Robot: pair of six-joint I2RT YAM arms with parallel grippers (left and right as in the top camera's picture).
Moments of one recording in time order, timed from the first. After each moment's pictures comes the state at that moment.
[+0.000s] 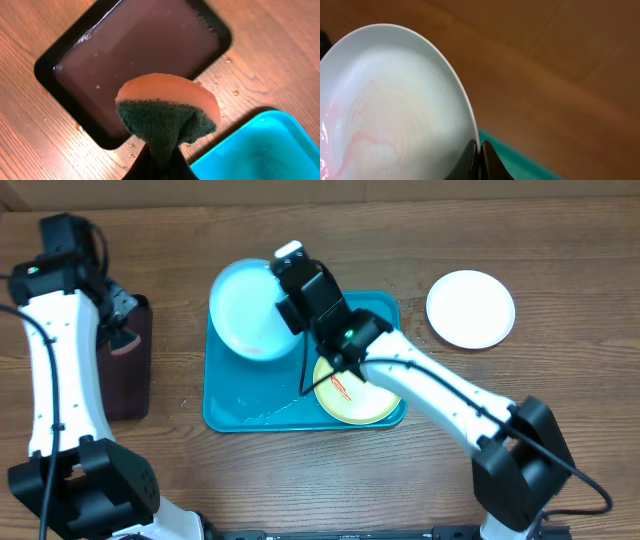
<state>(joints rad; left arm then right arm) 0.30 1.75 1.71 -1.22 -0.21 -0.59 0.78 1.87 1.53 -0.25 0.37 -0.05</state>
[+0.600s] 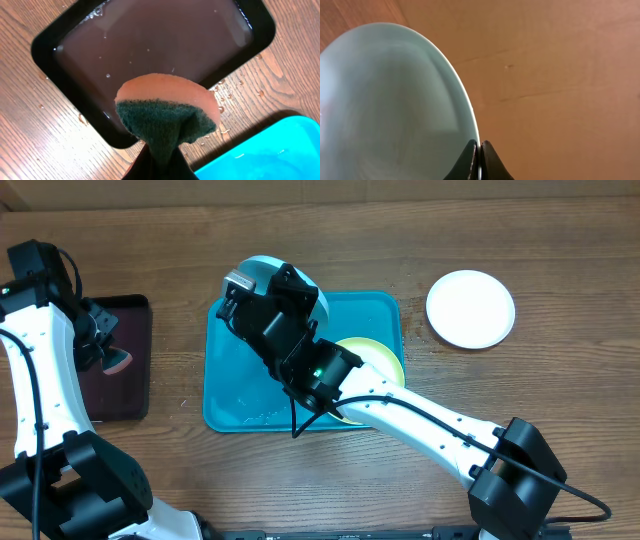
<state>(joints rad) 0.42 1.75 1.63 -1.20 -0.11 -0.57 0.94 1.87 1.54 -0.10 0.86 -0.86</state>
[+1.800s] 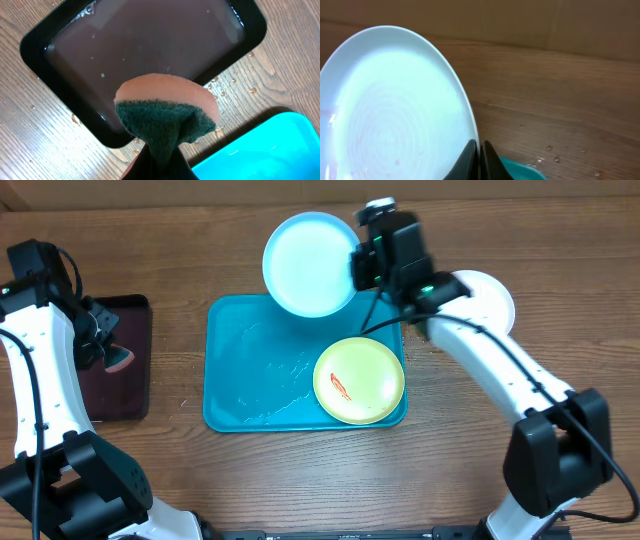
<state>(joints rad) 0.42 1.75 1.63 -1.18 -0.09 -0.57 0.40 1.83 1.50 -0.29 -0.06 0.20</state>
